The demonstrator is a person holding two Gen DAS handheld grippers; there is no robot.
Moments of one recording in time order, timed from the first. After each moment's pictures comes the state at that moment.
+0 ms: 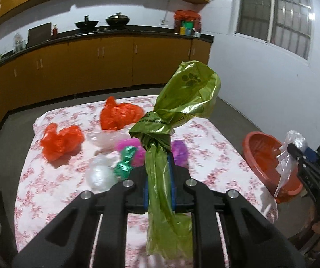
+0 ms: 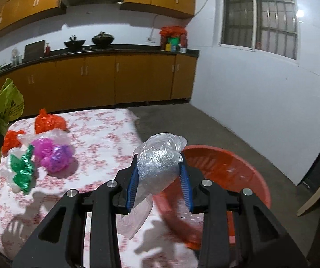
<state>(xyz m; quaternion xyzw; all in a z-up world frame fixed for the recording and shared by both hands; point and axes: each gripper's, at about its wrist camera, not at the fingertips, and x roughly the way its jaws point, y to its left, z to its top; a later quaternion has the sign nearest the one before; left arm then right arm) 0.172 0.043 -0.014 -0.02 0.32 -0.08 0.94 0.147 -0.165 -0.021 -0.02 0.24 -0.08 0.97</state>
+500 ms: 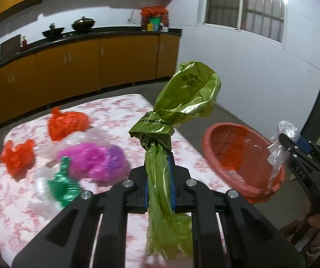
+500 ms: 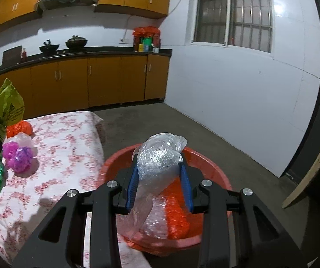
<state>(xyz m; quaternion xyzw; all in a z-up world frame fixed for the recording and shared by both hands) 0.183 -0.050 -0.020 0.01 0.32 -0.17 0.93 0.135 -0.234 -0.026 -0.01 0.23 -0.15 0.96</state>
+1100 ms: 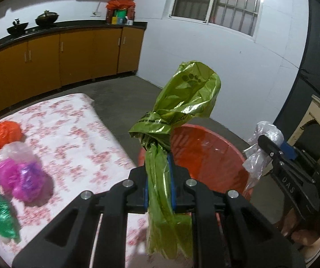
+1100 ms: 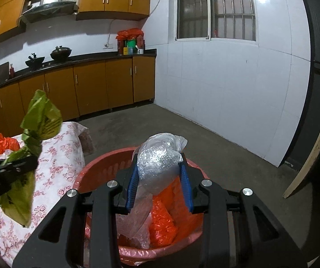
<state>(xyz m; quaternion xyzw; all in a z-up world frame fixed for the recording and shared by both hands) 0.220 -0.152 -0.037 -0.01 0.33 -0.28 0.90 0.137 -0.288 -0.026 0.04 0.22 -0.18 0.96</state>
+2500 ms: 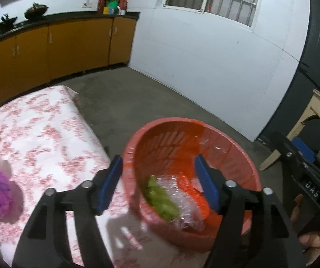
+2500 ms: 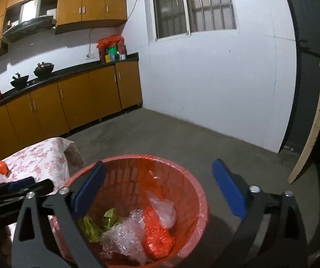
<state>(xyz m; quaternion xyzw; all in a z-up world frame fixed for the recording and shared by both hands) 0.258 -0.186 -0.069 0.00 0.35 -0.29 0.89 0.142 -0.326 -0.038 0.09 0.20 -0.22 0.95</state>
